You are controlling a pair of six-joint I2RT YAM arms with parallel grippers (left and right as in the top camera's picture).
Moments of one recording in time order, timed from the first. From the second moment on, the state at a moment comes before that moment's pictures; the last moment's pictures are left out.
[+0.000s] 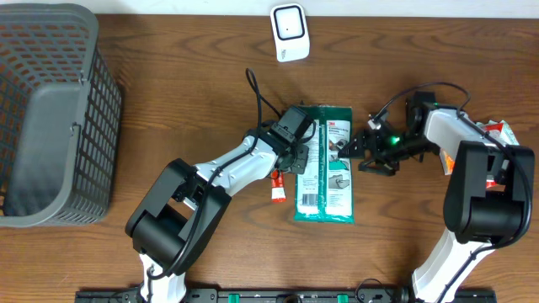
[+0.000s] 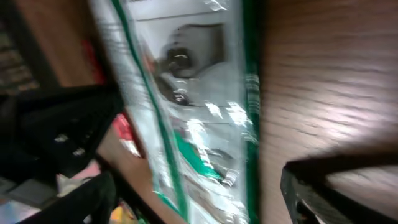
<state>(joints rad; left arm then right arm) -0.67 1.97 1.19 -0.43 0.10 -0.44 -0.07 2.02 1.16 -0.86 -0.80 0.02</state>
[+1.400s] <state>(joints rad) -0.59 1.62 1.19 -0.70 0.11 -0.43 0.06 2.10 1.06 -0.69 -0.99 -0.08</state>
